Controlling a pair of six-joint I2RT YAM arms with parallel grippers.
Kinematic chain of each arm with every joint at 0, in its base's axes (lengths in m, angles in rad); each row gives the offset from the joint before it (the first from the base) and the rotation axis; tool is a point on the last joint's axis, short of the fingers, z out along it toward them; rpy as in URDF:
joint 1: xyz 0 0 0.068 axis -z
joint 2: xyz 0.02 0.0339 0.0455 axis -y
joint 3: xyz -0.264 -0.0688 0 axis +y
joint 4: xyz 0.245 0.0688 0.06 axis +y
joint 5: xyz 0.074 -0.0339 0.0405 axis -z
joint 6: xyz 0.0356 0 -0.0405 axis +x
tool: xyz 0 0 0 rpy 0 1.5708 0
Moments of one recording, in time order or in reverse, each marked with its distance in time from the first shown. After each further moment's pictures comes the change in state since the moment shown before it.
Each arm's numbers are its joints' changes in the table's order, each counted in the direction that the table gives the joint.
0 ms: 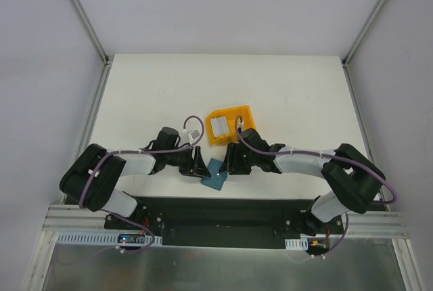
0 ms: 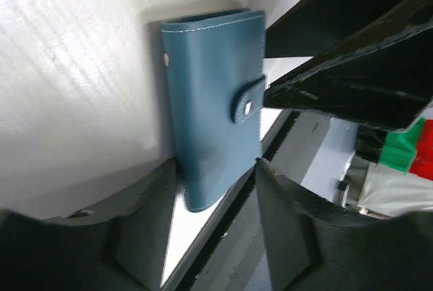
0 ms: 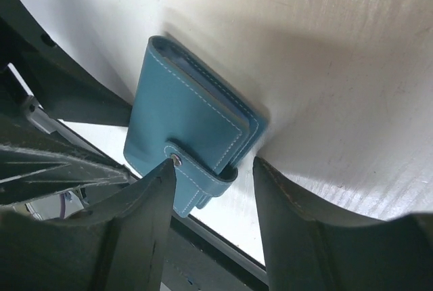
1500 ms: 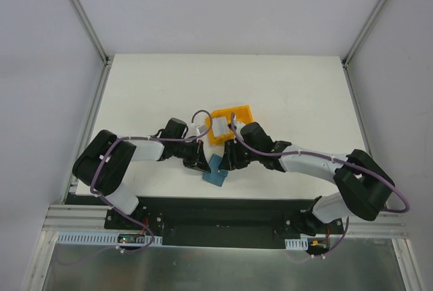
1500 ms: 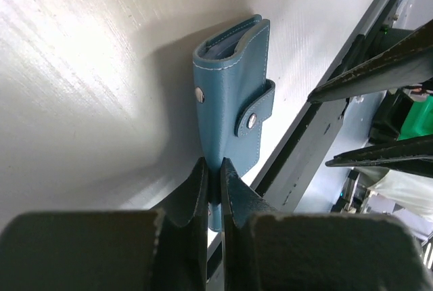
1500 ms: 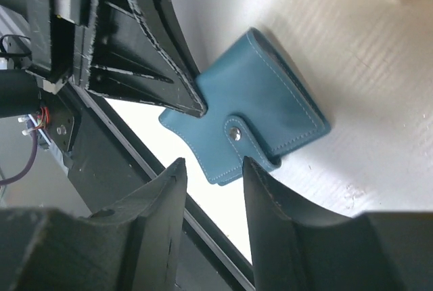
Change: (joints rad) left arm 0.000 -0.148 -0.173 0.154 0.011 0.097; right arm 0.016 0.092 -0.016 -0.019 -0.096 -0.300
